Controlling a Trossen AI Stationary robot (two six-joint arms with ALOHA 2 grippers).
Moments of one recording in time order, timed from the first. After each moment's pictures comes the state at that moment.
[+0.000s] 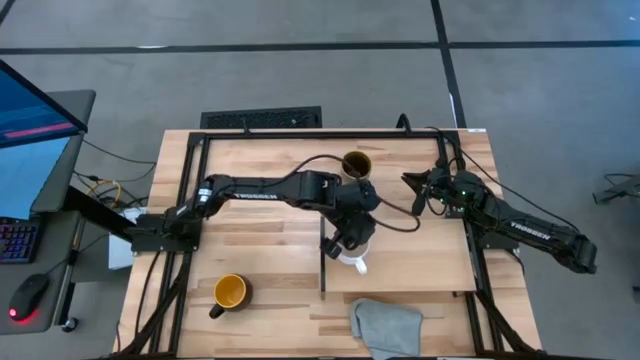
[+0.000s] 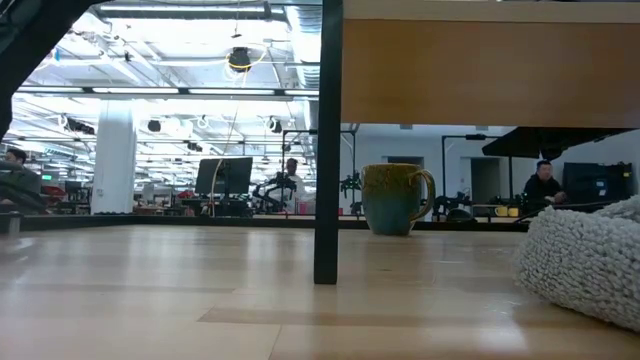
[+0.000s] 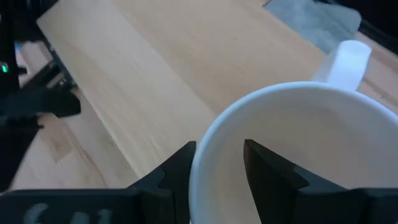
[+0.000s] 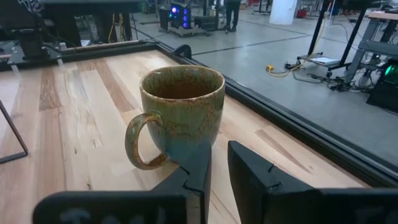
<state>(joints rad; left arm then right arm) -0.08 2.21 2.33 -1.03 0.20 0.63 -0.53 0.23 0.01 0.00 0.00 -0.06</state>
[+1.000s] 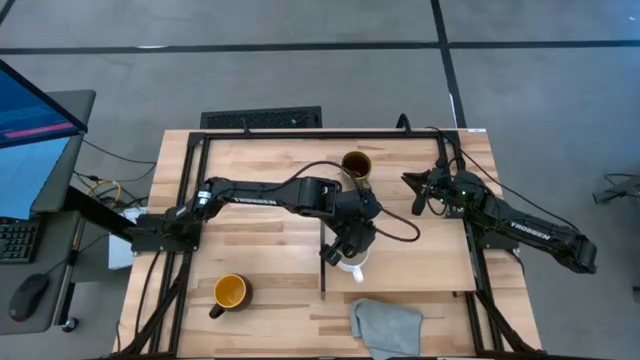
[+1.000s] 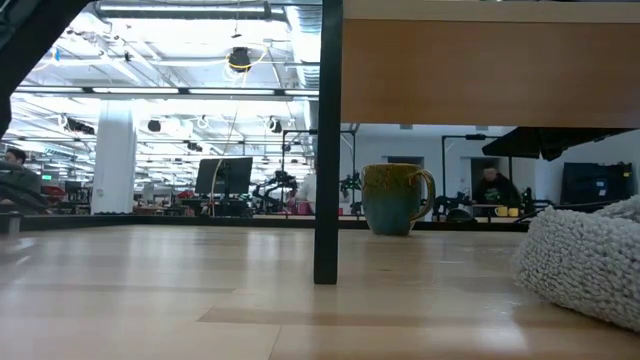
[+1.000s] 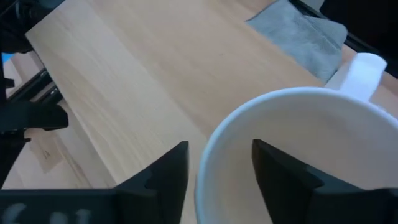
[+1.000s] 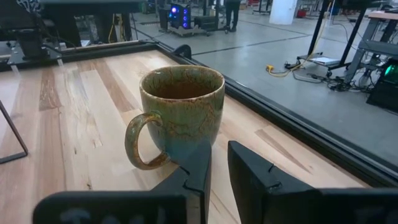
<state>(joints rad) -0.10 2.21 2.33 -1.01 0.20 0.60 -0.53 0.23 0.01 0.00 0.00 -0.06</state>
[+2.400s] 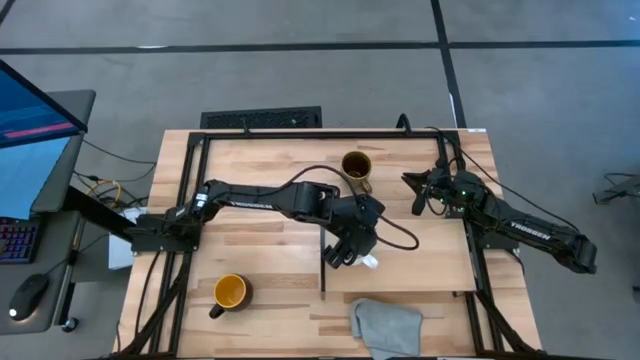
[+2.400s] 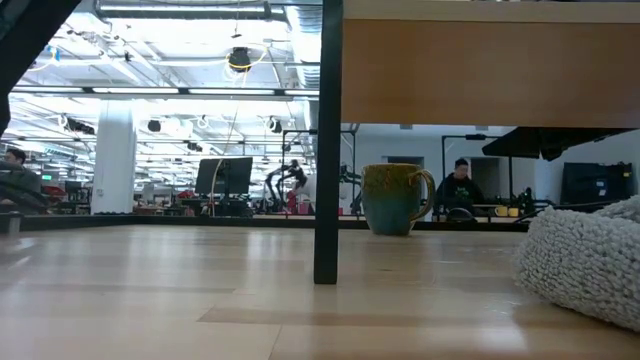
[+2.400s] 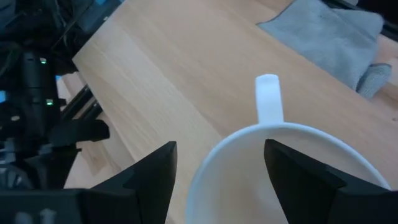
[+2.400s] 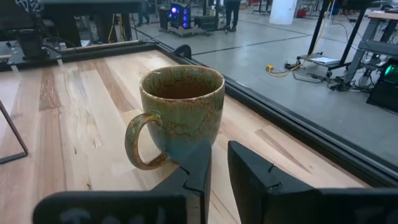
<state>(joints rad) -0.14 2.20 2.36 -0.98 0.07 0.66 -0.53 0.23 0.01 0.00 0.00 -0.06</state>
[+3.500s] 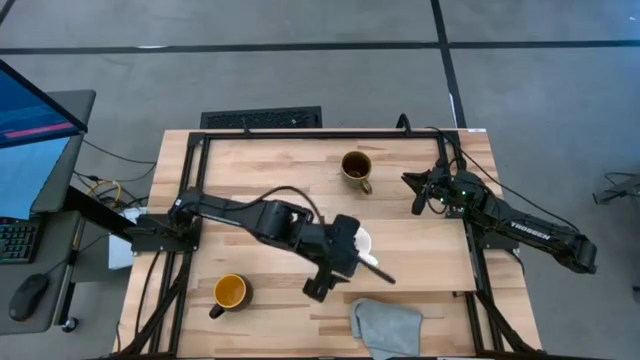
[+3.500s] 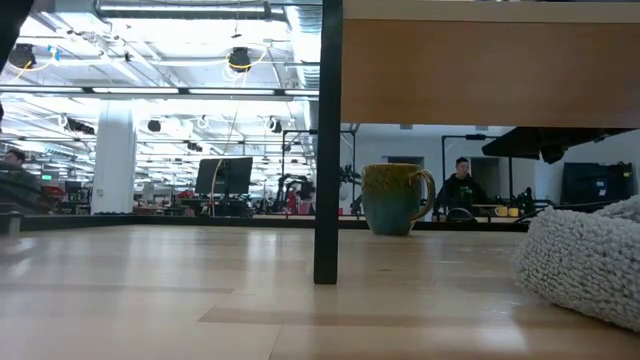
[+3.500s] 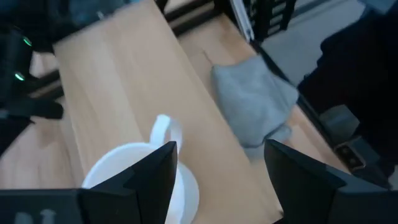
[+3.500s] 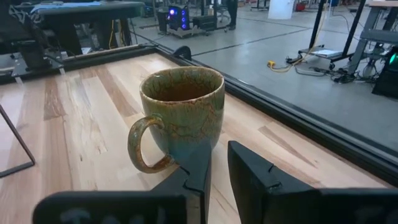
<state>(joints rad) -0.31 2.06 2.36 -1.06 -0.02 0.20 -0.53 0.23 0.01 0.00 0.00 0.00</state>
